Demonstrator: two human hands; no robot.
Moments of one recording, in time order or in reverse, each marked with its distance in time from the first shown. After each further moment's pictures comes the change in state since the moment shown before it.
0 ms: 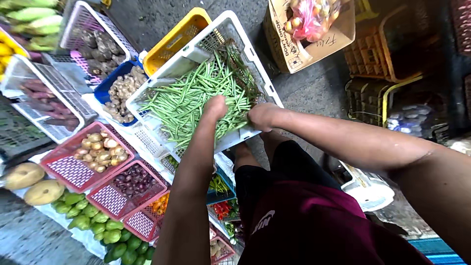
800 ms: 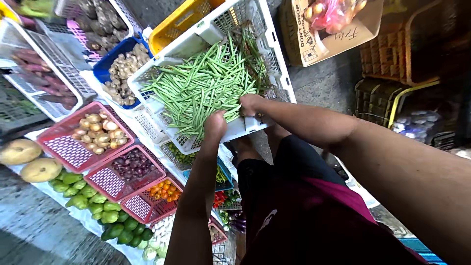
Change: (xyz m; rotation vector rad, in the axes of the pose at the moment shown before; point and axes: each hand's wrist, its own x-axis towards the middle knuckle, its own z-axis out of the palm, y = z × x) left_hand -0.063 -0.051 0.088 -0.140 0.213 -0.043; right_hand 0.129 -0.014 0.020 0.124 0.037 -0.021
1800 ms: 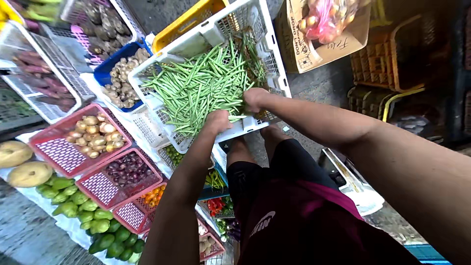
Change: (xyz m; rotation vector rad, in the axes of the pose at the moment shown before) left_hand 0.028 0.009 -0.023 0.223 -0.361 0.092; right_hand -0.030 0.001 -0.026 -0.101 0.108 0.033
